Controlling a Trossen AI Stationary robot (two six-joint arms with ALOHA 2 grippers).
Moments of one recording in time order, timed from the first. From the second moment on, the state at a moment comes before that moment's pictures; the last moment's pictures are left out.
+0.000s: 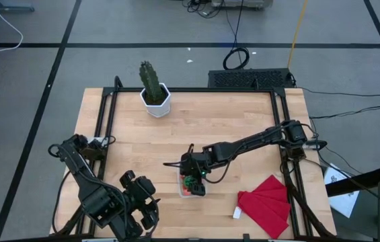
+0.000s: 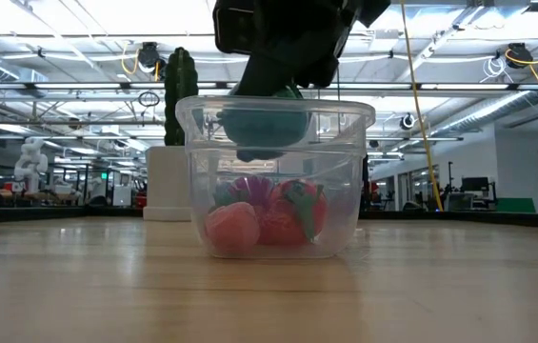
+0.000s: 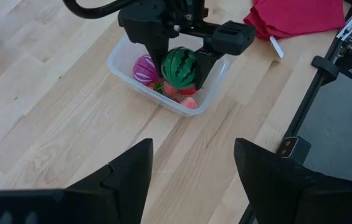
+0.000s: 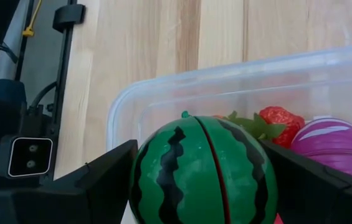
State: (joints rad) left arm -0.81 1.90 2.12 -1.57 -0.58 -1.38; right arm 0.20 1.98 1.46 -0.44 -0.29 0.33
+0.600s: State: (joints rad) left arm -0.81 1.90 2.12 -1.57 -0.61 -1.37; right arm 0.19 1.97 1.46 -0.41 -0.34 0.30
